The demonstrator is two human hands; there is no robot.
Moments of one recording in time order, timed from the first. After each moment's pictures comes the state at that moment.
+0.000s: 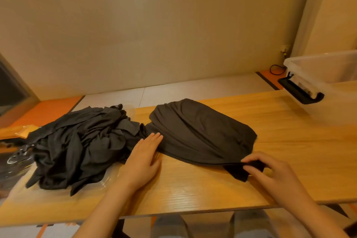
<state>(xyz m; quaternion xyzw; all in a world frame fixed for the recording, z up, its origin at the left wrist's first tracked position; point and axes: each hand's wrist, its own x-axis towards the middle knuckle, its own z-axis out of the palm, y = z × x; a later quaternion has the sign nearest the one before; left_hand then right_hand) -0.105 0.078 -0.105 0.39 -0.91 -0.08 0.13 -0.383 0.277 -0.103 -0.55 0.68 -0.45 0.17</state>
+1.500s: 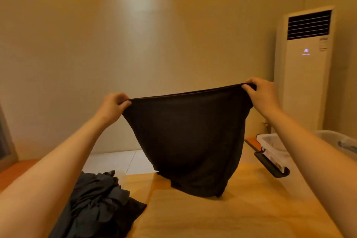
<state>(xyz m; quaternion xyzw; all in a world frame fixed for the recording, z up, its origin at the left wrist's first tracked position) -0.135 -0.019 0.181 0.38 -0.82 -0.08 0.43 -0.518 0.157 0.176 -0.51 0.66 -0.51 -0.20</state>
